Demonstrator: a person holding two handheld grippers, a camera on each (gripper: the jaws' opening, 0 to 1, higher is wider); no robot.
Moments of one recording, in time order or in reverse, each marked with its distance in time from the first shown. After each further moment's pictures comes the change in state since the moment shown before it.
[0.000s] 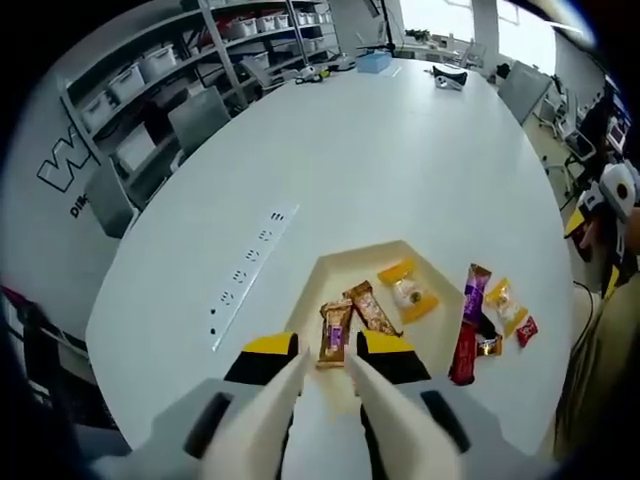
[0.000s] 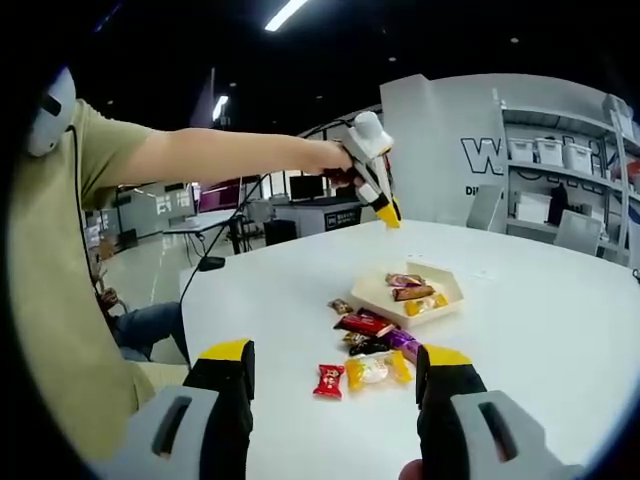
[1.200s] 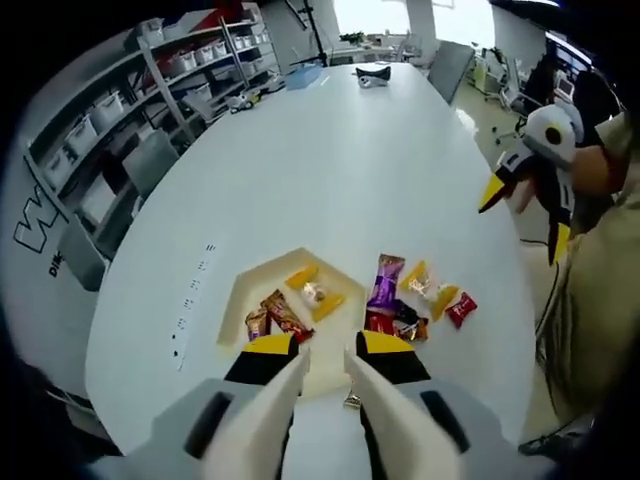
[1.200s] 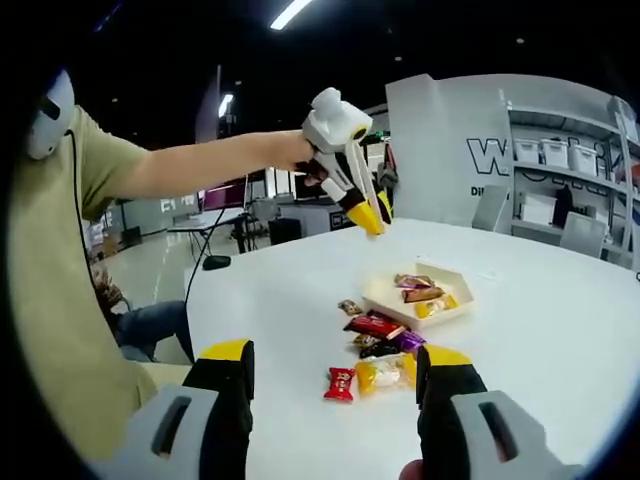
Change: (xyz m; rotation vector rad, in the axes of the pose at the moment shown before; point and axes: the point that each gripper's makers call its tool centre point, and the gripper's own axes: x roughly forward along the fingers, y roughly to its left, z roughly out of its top) left arm -0.040 -0.103 -0.002 0.223 -0.072 -0.136; right arm 0.006 0.011 0.000 -0.009 0.004 0.019
